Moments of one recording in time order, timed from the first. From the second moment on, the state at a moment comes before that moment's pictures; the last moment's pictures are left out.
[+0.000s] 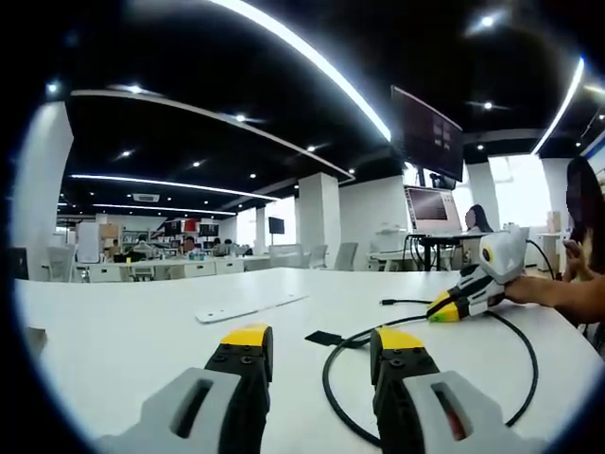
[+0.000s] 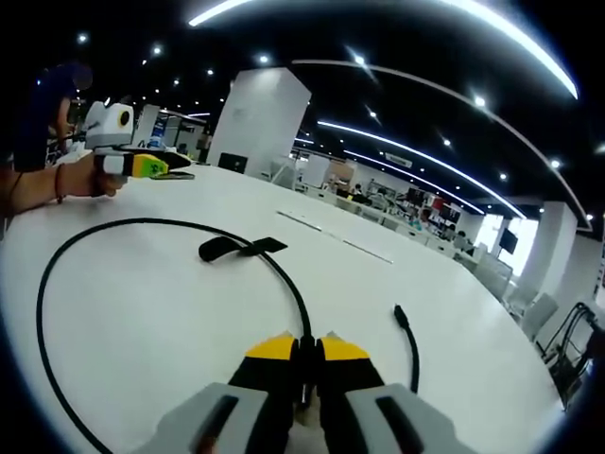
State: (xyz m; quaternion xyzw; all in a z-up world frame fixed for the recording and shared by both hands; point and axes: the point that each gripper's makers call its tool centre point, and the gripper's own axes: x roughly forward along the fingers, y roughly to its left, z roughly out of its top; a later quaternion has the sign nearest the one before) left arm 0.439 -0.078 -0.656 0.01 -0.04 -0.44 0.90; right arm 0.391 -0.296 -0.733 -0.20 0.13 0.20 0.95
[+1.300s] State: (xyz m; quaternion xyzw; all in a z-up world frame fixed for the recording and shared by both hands) left arm 0.442 -0.158 -0.622 0.05 -0.04 -0.50 0.86; right arm 0.399 -0.303 -0.729 -0.20 0.13 0.20 0.95
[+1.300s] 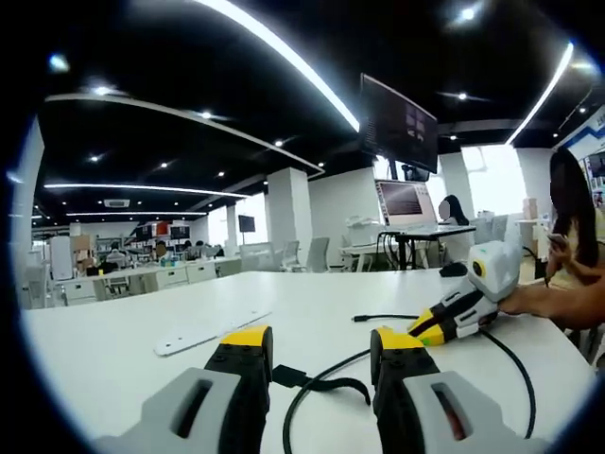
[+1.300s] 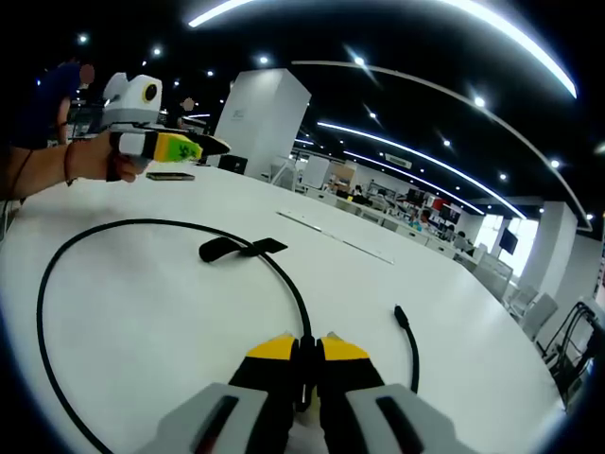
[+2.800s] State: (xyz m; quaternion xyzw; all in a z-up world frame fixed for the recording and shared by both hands) left arm 0.444 -0.240 -0.612 0.12 -0.02 -0.59 0.80; right arm 0.392 -0.294 -0.726 -0.20 0.13 0.20 0.95
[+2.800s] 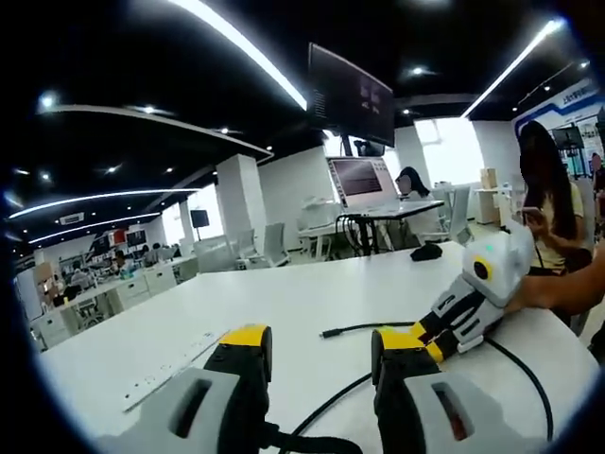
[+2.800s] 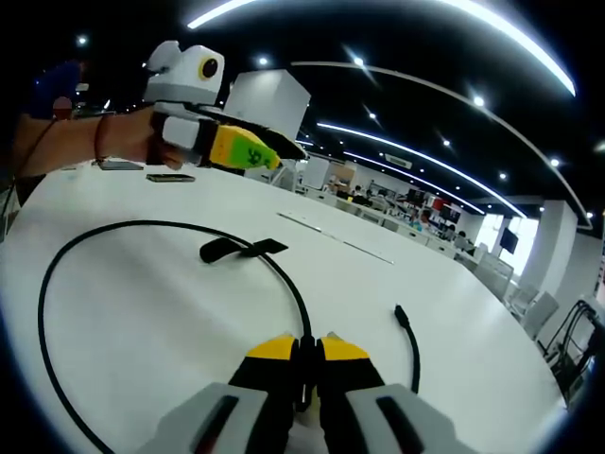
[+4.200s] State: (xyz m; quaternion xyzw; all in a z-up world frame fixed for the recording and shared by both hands) left arm 0.443 -0.347 -0.659 0.12 0.02 -0.65 0.75; right arm 0.385 -0.299 -0.737 -0.19 0.12 0.20 0.95
